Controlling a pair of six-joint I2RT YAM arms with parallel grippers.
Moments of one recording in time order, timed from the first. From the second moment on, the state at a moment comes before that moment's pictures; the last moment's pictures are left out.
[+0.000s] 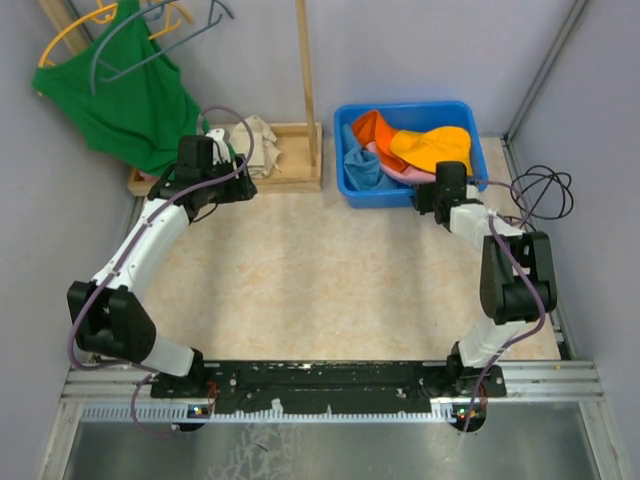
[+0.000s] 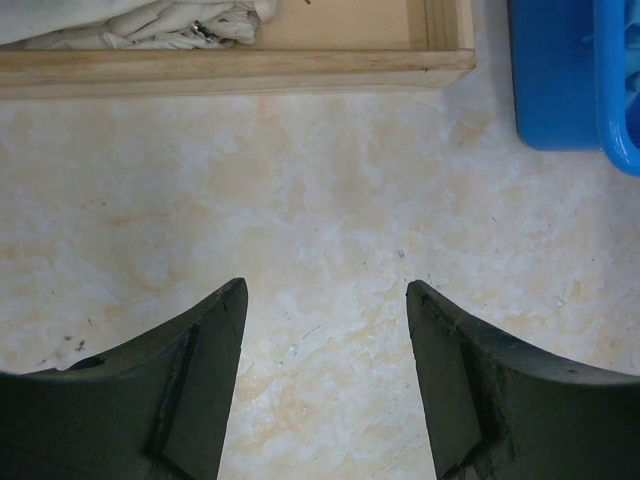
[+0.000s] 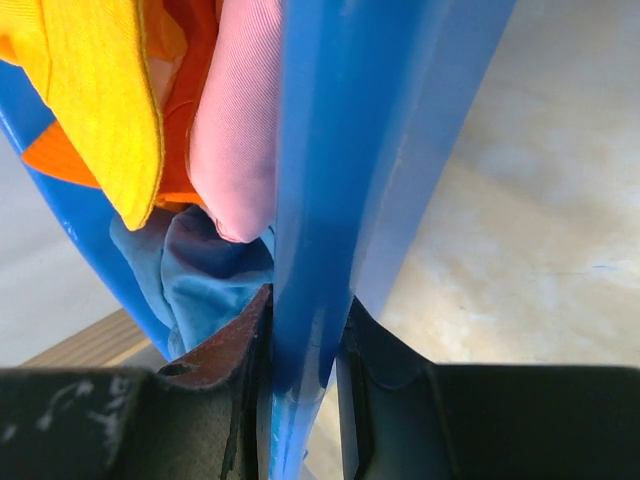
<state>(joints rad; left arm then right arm) -0.23 1.47 1.31 -0.49 0.07 -0.26 0.08 1.66 1.00 -0.02 0.04 1.50</state>
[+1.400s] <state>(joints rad) -0.22 1.55 1.43 -0.47 0.11 -0.27 0.17 1.60 1.18 -0.02 0.00 1.49</state>
